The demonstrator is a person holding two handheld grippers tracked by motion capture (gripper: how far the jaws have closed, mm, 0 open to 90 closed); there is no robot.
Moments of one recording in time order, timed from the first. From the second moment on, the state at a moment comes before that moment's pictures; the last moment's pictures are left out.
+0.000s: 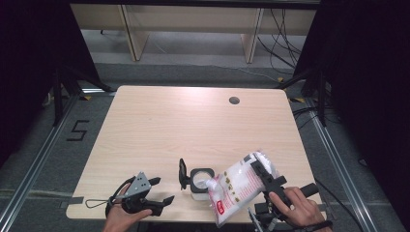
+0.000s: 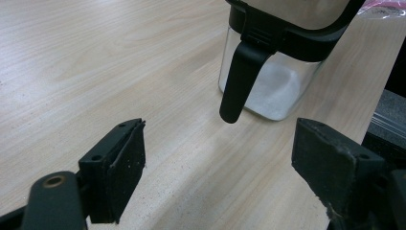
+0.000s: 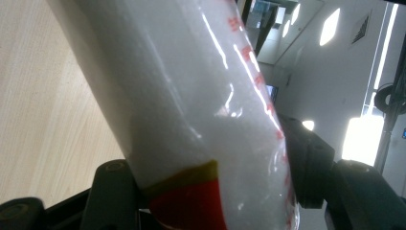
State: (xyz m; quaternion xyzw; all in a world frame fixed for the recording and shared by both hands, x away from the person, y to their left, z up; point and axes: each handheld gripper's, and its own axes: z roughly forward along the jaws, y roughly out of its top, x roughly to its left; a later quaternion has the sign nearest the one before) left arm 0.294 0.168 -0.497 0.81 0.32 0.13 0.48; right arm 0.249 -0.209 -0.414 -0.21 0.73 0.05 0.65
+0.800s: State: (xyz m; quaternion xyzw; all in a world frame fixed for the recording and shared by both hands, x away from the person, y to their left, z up) left arm 0.296 0.169 -0.496 0.82 0.30 0.14 0.47; right arm 0.250 -0.212 -0.414 -0.19 0.74 0.05 0.65
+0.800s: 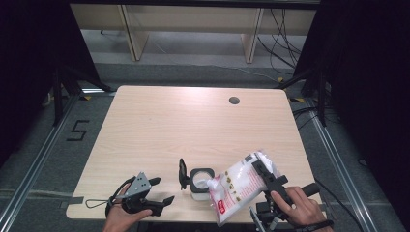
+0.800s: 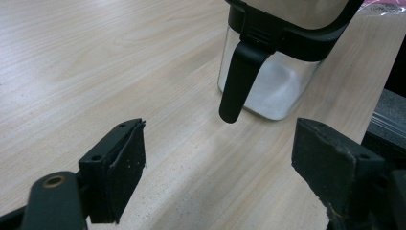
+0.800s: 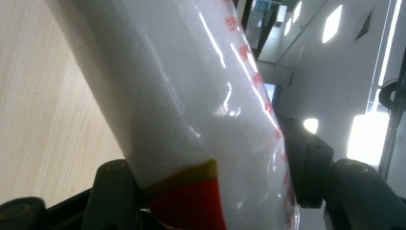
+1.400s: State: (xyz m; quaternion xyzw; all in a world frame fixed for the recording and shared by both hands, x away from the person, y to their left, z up) left arm 0.294 0.168 -0.497 0.81 0.32 0.13 0.48; right arm 0.251 -0.214 -0.415 -0.19 0.74 0.06 0.64
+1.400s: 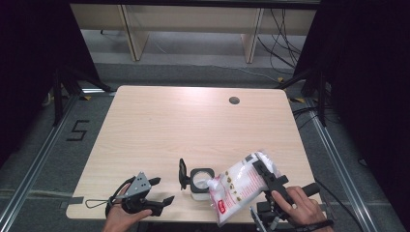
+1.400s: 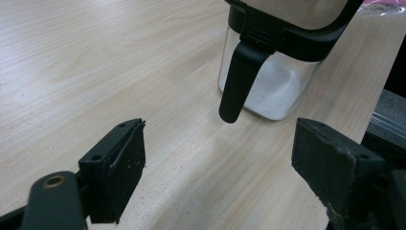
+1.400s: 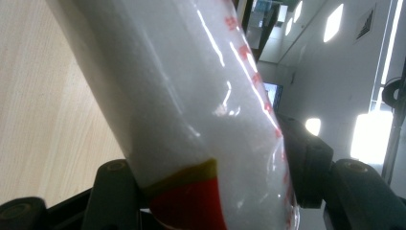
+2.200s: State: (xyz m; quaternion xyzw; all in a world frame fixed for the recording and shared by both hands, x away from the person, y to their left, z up) left arm 0.294 0.168 -0.496 0.81 0.32 0.13 0.48; right arm 0.252 -0.214 -0.414 -0.20 0.74 0.06 0.64
